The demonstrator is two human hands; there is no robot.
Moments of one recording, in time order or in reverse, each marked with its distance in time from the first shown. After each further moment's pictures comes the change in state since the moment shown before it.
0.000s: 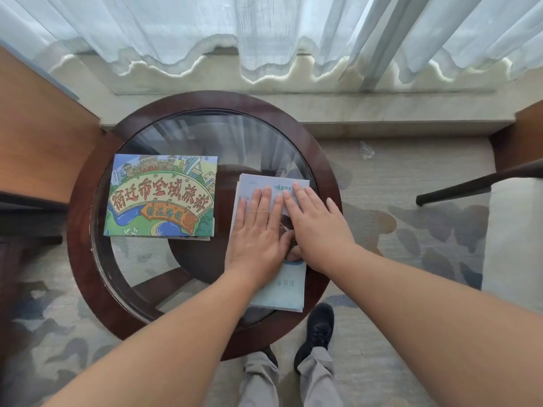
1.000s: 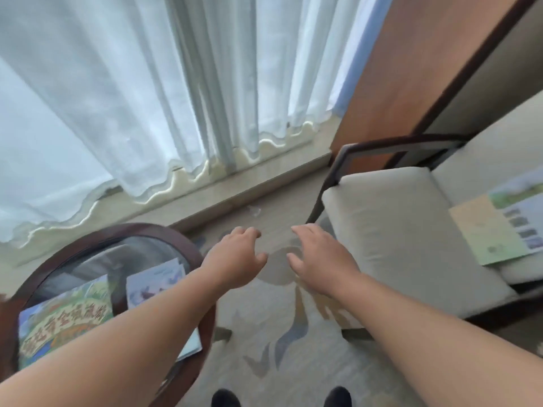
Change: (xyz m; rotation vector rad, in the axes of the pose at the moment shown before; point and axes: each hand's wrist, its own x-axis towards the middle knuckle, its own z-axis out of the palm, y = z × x) left_hand -0.020 0.226 -0.204 -0.145 -0.205 0.373; right_hand -0.289 0.139 -0.098 0.492 0.398 0.490
